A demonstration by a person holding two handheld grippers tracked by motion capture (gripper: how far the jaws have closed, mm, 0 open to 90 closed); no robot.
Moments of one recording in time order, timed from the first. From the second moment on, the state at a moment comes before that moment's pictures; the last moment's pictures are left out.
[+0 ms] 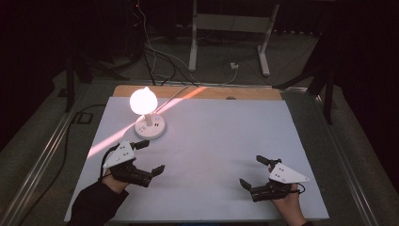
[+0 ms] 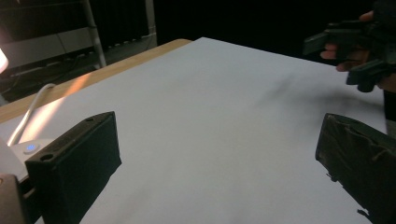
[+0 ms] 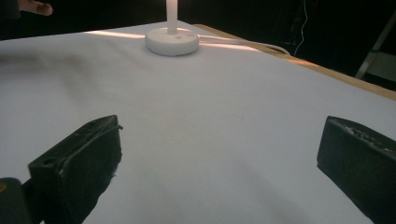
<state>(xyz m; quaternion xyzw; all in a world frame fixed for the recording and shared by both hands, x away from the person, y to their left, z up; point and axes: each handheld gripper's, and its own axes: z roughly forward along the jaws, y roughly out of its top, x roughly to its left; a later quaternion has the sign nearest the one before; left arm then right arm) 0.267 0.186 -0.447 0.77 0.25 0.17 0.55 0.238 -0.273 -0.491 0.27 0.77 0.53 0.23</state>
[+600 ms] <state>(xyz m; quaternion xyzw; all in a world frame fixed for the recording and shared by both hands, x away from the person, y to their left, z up) 0.291 0.178 -0.444 0.76 0.31 0.21 0.54 0.238 -0.273 -0.491 0.27 0.77 0.54 0.22</state>
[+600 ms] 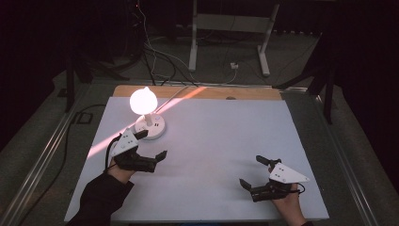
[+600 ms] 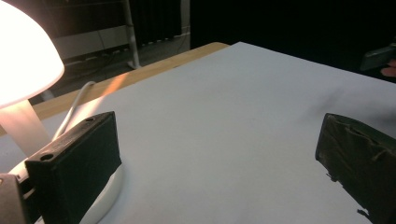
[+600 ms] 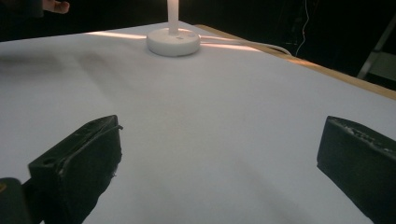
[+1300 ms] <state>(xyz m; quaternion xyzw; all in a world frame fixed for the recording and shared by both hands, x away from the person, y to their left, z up) 0.326 0.168 -0.462 0.73 0.38 0.25 0.51 0.239 -0.273 -0.492 0.27 0.77 0.54 0.22</state>
